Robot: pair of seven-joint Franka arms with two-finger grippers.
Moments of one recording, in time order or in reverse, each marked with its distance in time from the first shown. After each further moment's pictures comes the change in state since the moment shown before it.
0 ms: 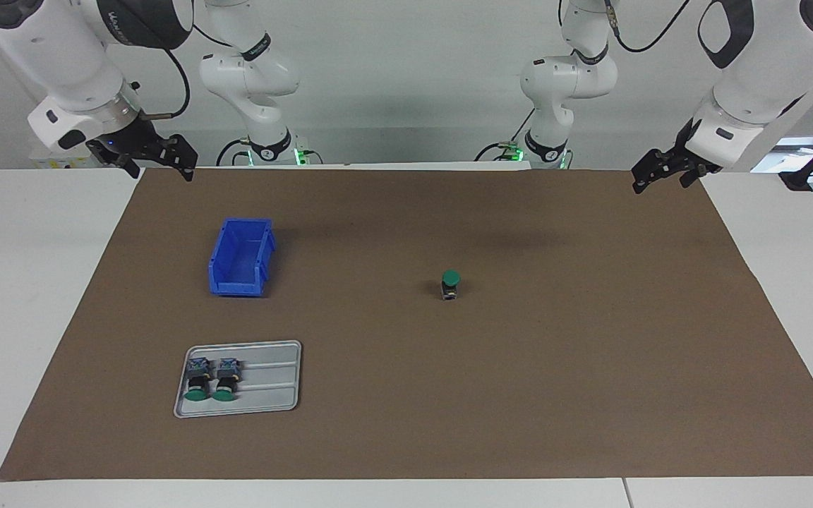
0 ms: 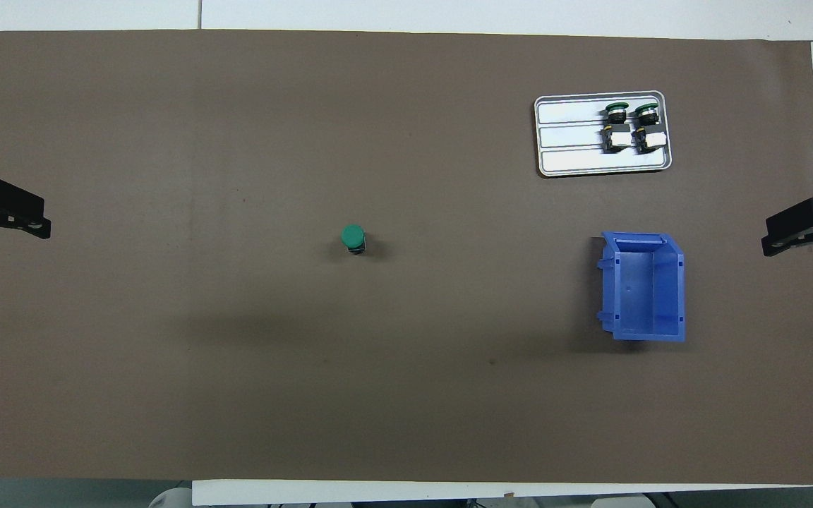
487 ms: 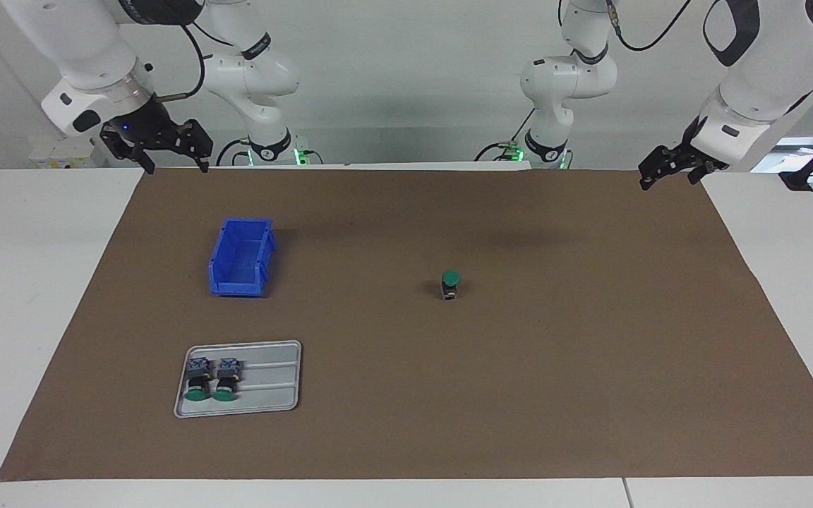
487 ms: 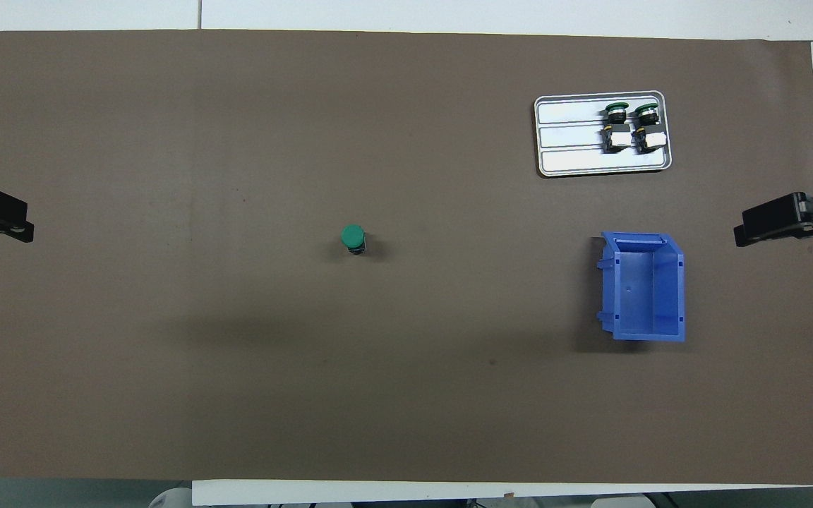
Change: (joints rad) left arm 0.019 -0.001 0.004 0.005 0.026 0.004 0.022; right arm 0.020 -0.032 0.044 0.008 0.111 0.068 -0.013
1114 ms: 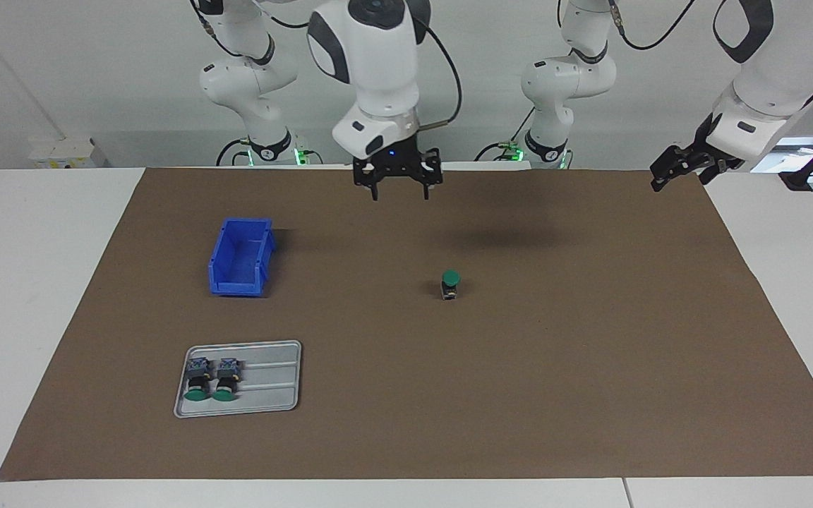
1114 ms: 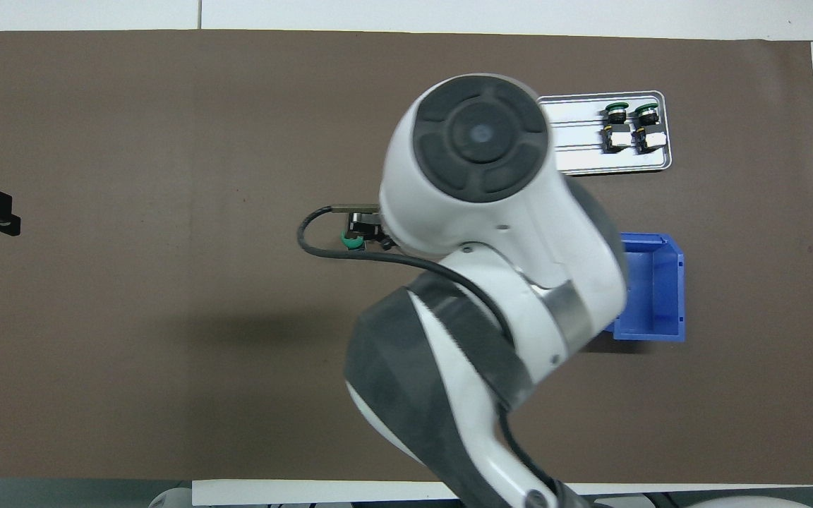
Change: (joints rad) left arm 0.089 -0.003 -0.073 0.003 0.000 0.018 0.007; right arm 0.598 0.362 0.055 0.201 -0.022 0.320 0.736
